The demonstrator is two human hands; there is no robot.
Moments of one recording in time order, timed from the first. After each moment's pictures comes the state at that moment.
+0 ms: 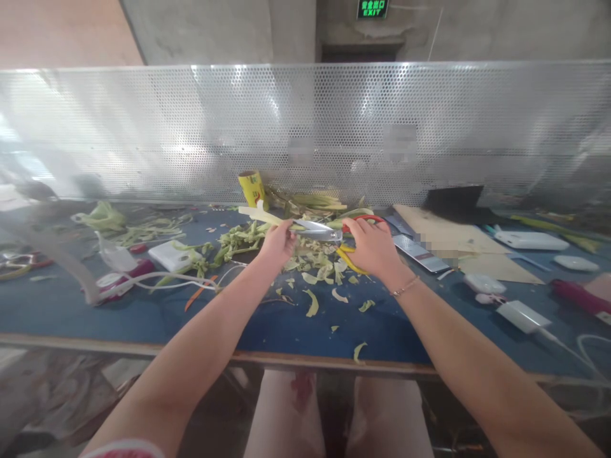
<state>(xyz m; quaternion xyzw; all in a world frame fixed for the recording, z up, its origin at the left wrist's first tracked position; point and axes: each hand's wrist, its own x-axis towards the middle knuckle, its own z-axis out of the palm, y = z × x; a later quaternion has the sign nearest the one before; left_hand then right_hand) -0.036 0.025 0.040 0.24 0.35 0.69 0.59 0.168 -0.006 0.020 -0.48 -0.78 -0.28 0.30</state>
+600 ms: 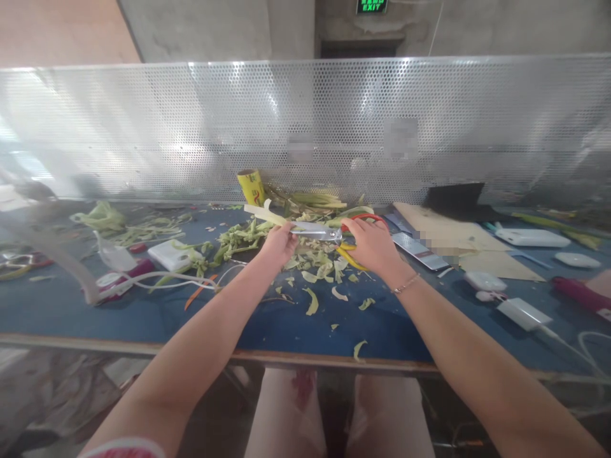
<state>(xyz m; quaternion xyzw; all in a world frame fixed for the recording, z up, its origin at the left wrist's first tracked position) -0.034 0.024 0.038 0.24 0.37 0.67 0.60 0.172 0.001 0.016 -0.46 -0.80 -0.27 0.30</state>
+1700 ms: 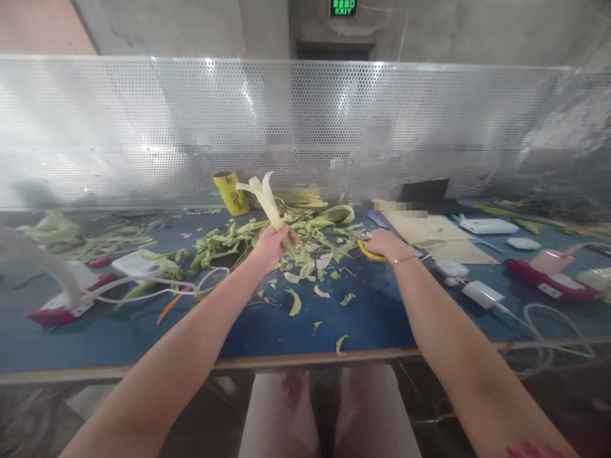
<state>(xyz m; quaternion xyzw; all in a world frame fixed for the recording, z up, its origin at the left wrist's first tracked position) -0.027 0.013 0.028 0.49 0.33 0.55 0.59 0.247 0.032 0.010 -0.76 -0.65 0.00 0.03</state>
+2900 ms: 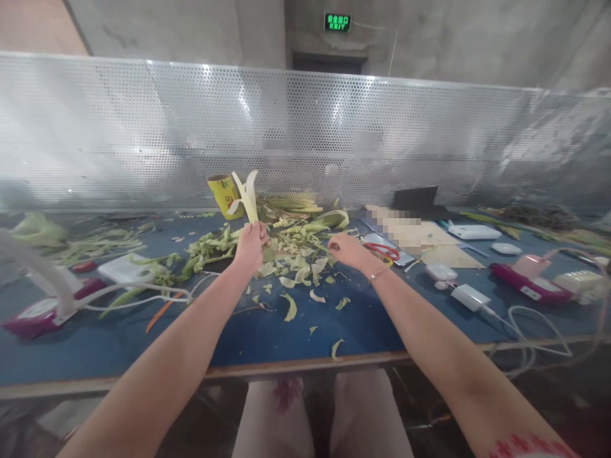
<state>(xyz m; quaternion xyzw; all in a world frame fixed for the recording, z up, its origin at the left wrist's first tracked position) -0.041 0.031 0.033 0.40 0.36 0.68 0.50 0.198 0.032 -0.002 -0.55 -0.81 -0.02 0.18</state>
